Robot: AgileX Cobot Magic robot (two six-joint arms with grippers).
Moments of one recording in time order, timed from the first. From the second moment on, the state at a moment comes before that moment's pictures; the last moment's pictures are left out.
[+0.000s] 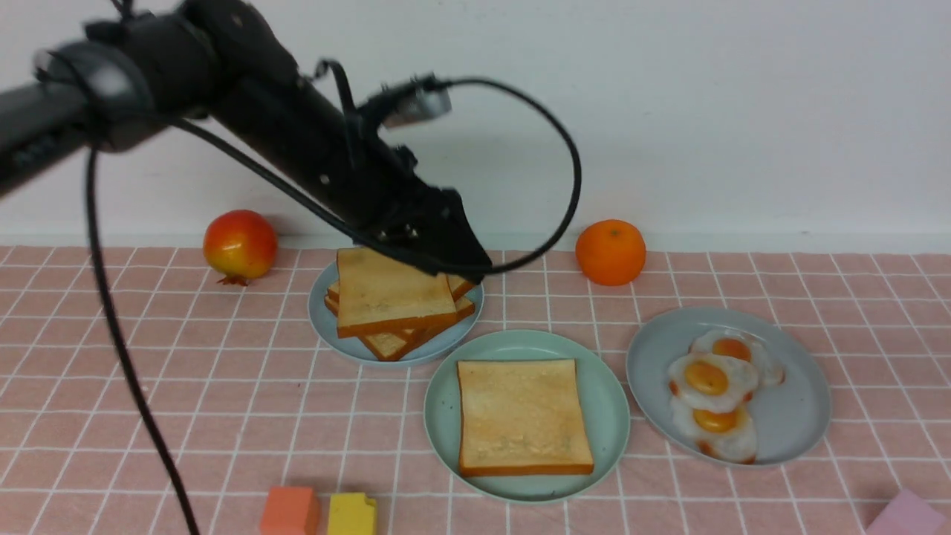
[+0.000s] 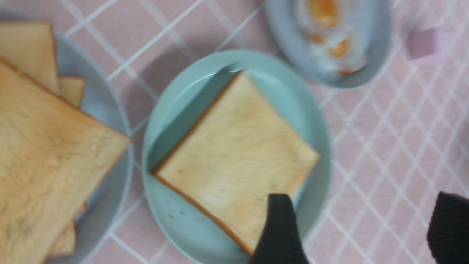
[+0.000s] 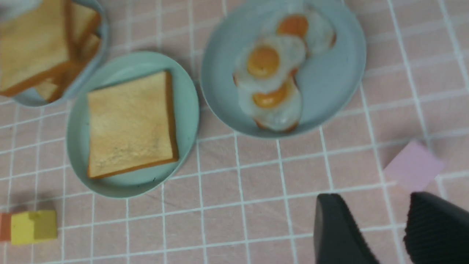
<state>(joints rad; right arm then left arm) 0.04 0.88 -0.79 0.23 0.87 0.18 -0.26 1.95 -1.82 -0.74 1.21 0.56</state>
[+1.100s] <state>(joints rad) -0.19 1.77 -0.83 1.38 0.52 -0.74 -0.27 1.25 -1.05 -1.02 0.87 0.93</state>
